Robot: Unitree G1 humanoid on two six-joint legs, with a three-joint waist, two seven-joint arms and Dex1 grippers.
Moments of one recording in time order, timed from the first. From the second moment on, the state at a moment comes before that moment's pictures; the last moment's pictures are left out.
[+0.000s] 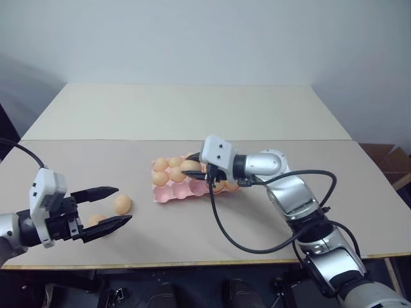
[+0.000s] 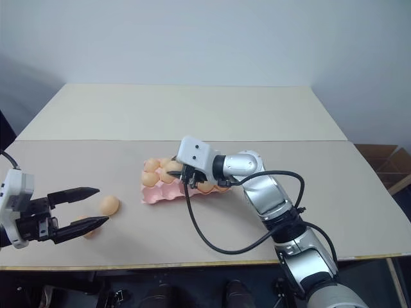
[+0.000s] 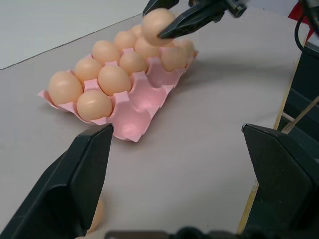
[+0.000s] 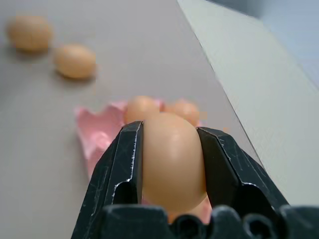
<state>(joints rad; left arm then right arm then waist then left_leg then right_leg) 0.22 0.93 0.64 -0.48 -0.83 0.65 -1.08 -0.78 -0.34 0.36 -0.03 0.01 0.43 0.86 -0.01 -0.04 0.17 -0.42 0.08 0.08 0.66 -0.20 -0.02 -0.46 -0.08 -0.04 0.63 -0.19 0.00</state>
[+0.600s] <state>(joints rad) 0.22 0.92 0.64 -0.46 -0.82 0.65 -1.08 -0.72 -0.34 0.42 -0.06 -0.01 0.47 0.87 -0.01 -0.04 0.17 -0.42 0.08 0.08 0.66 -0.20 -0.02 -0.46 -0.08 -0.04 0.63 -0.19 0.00</state>
